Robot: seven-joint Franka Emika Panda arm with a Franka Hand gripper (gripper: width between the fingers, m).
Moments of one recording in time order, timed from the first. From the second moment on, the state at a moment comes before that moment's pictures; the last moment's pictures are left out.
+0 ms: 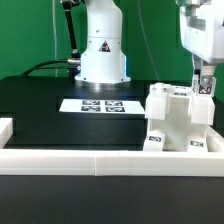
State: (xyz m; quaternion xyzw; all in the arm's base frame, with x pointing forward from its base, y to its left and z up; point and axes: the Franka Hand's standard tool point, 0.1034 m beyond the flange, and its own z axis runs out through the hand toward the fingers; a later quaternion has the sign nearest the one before) arm 0.575 0.123 0.120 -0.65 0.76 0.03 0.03
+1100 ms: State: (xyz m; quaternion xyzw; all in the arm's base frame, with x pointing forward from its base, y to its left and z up) arm 0.577 0.131 0.120 -0.55 0.83 0.05 0.04
